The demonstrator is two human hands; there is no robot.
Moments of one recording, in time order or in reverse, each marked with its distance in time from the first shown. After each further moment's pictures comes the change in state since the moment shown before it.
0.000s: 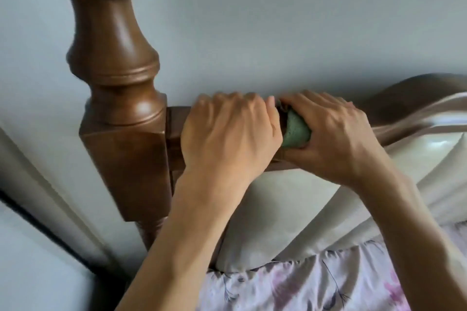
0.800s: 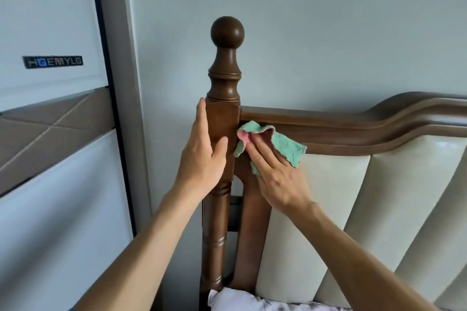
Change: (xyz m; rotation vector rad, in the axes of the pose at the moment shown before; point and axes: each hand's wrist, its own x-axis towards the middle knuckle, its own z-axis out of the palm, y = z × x) left_hand -0.128 -0.089 0.013 -0.568 0.303 -0.254; right_hand -0.068 -0.102 0.105 0.091 0.308 -0.230
